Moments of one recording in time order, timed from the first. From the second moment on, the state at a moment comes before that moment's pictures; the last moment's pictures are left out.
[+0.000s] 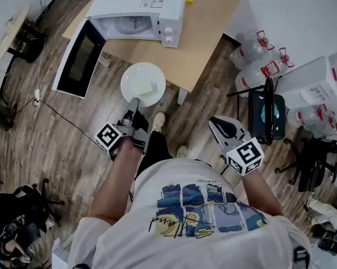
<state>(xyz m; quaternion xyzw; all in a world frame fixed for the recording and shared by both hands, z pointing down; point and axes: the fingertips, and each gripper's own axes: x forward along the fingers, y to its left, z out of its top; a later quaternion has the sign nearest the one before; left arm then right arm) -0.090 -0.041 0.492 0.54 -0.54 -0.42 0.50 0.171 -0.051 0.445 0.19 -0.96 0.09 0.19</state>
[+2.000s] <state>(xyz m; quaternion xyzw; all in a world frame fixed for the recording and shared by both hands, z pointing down) -0.289 -0.401 0.626 0.52 -0.56 -0.32 0.56 0.099 -0.183 0.439 0.44 -0.86 0.13 0.23</state>
